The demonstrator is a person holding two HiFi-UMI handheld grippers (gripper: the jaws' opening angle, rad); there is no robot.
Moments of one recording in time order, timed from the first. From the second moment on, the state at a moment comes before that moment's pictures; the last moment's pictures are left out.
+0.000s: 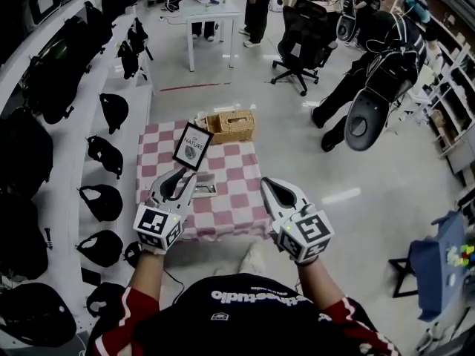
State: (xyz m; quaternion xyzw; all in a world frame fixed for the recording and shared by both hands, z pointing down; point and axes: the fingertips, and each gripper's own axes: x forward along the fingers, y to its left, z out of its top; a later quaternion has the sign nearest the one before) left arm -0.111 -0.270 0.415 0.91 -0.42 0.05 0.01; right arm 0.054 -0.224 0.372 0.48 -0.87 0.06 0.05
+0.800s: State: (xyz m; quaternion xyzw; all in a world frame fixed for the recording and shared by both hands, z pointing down) left arm -0.110 -0.323 0.535 0.89 -0.40 0.20 -0.02; right arm 0.048 -0.258 0.421 0.47 -0.87 0.10 0.09
